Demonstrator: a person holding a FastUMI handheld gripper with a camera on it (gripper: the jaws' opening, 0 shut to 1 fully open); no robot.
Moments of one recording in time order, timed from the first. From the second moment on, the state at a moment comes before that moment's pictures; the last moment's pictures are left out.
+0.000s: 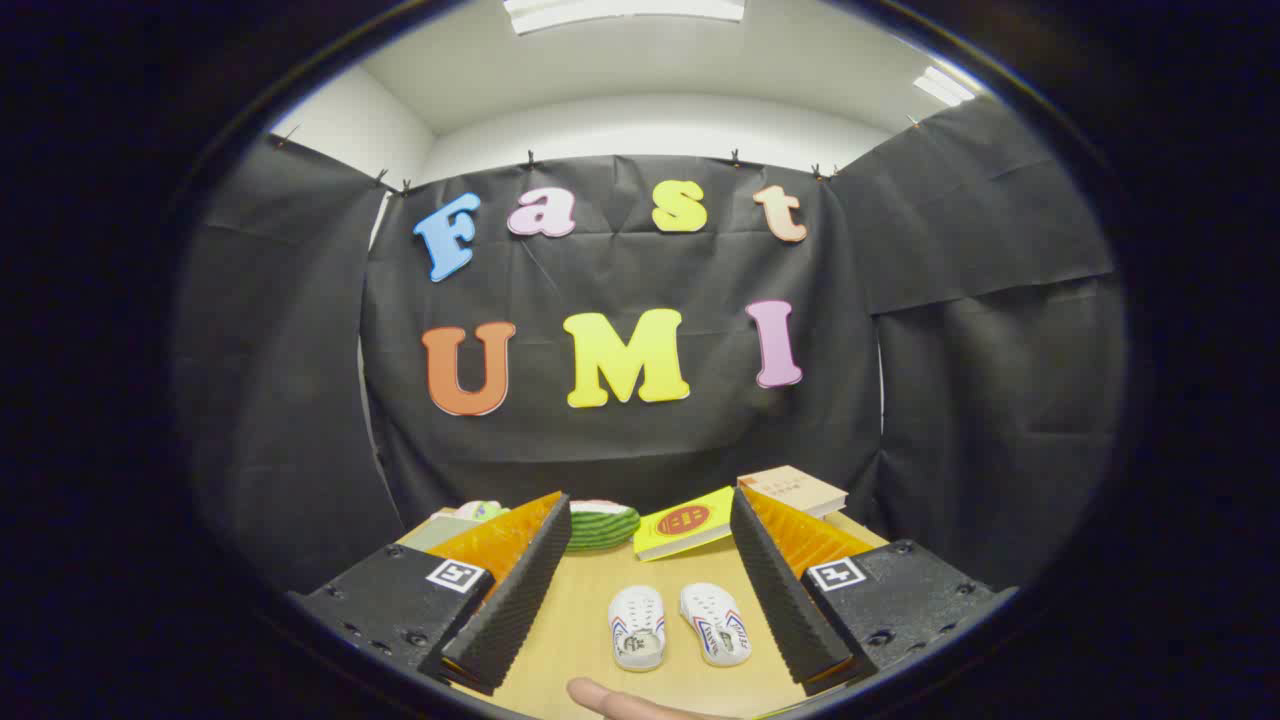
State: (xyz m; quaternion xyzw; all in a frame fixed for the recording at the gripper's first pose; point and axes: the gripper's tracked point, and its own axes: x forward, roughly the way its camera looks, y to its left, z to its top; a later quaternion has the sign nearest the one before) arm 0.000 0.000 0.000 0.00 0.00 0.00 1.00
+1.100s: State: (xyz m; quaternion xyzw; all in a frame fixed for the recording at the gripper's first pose) arm 0.074 0.007 -0.077 0.06 0.11 0.07 0.99
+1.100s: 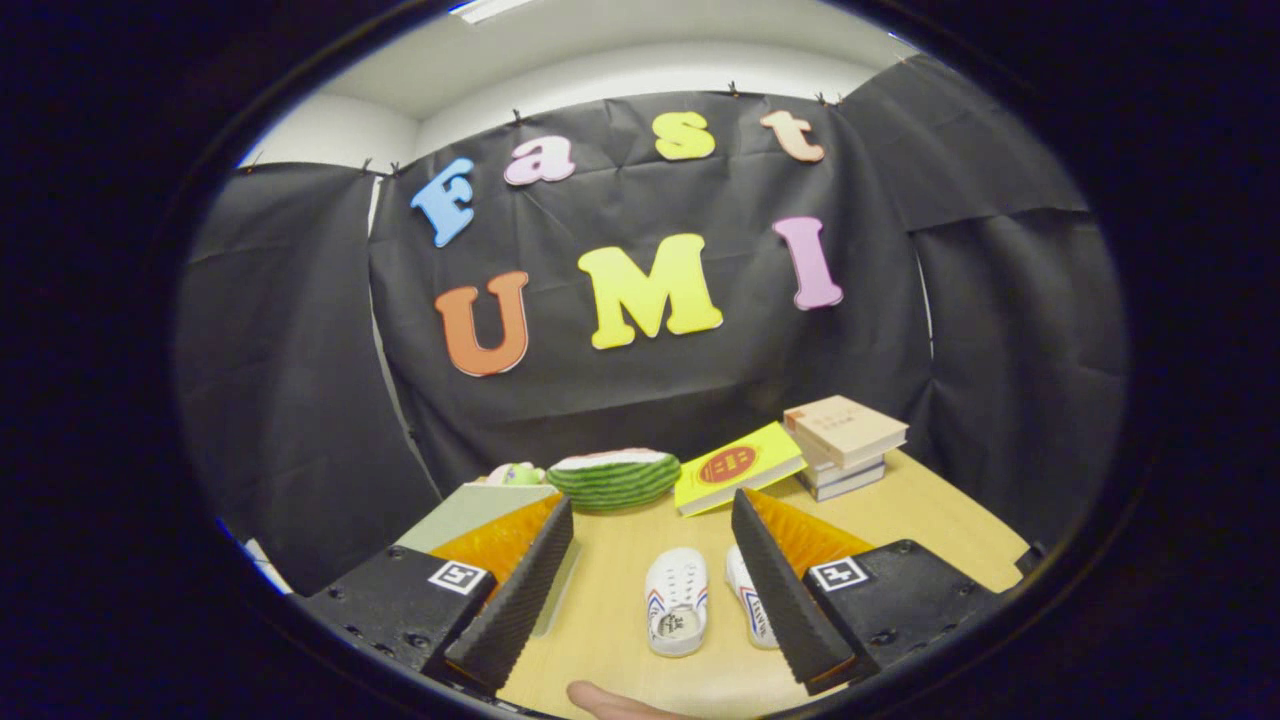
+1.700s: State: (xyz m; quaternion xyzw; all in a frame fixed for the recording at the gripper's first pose) arm 0.171 0.135 -0.171 0.28 0.33 0.35 0.83
